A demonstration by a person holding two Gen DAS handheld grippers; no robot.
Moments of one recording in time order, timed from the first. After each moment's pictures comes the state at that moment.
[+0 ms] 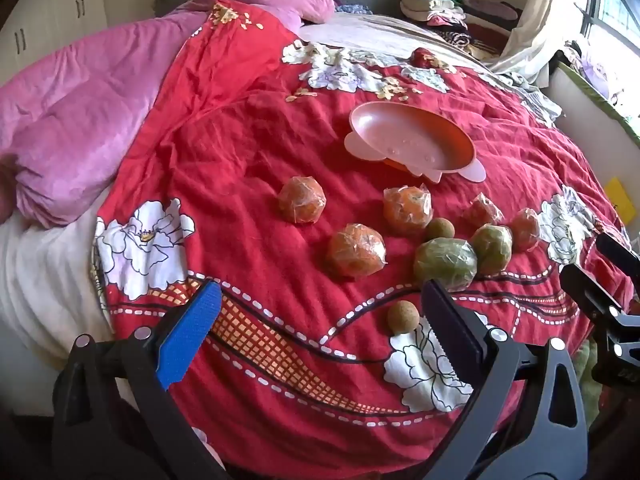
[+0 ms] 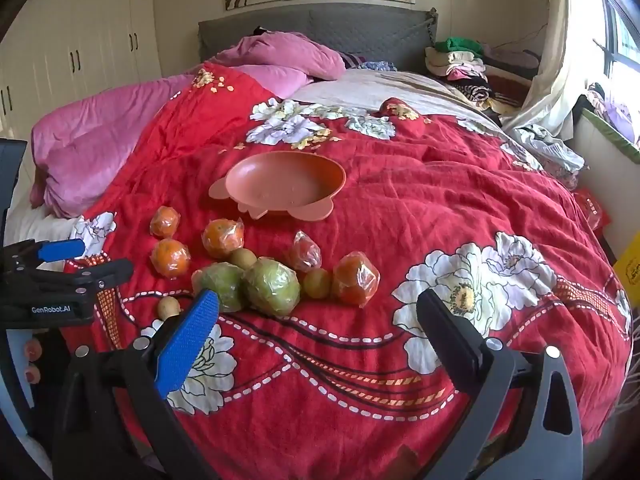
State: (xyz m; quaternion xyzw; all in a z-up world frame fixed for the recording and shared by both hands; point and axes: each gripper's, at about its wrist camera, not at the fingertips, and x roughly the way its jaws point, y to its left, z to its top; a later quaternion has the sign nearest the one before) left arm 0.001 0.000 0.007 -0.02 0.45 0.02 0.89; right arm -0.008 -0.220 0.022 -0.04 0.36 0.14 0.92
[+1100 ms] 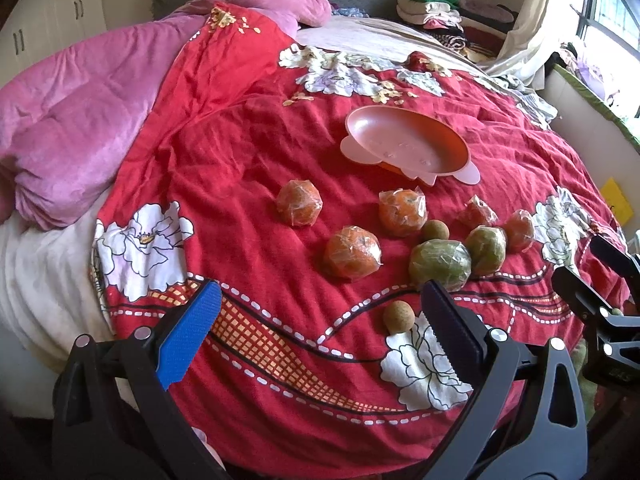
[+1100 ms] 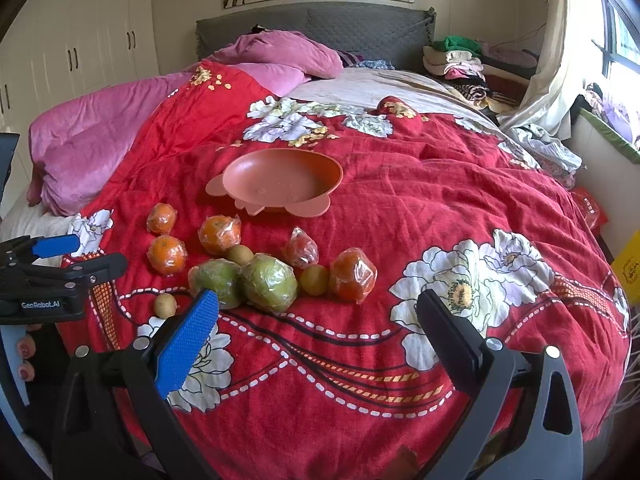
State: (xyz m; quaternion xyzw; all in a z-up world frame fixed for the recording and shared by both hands) left arm -0.001 0.001 0.010 -0.02 0.44 0.01 0.90; right arm -0.009 -0.224 0.016 -0.04 0.37 0.13 0.92
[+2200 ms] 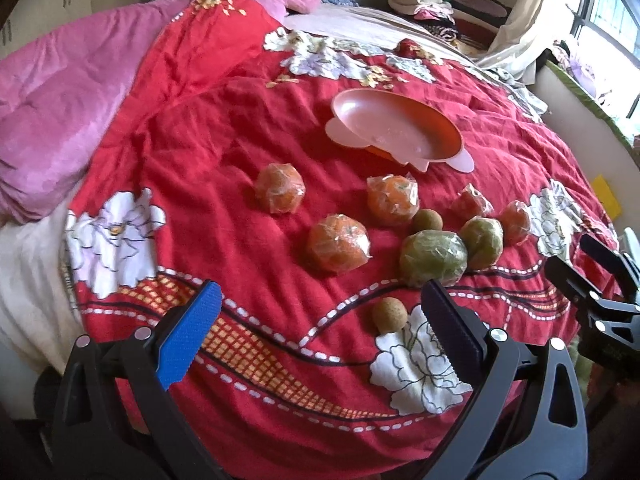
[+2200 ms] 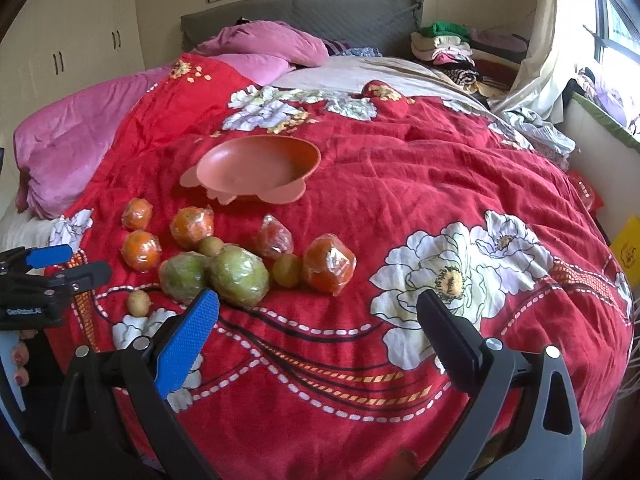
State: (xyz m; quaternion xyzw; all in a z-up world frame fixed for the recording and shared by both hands) left arm 0.010 -0.001 -0.011 -0.05 0.46 -0.02 0.89; right arm 0.012 -0.242 -0.003 -0.04 0.39 0.11 0.91
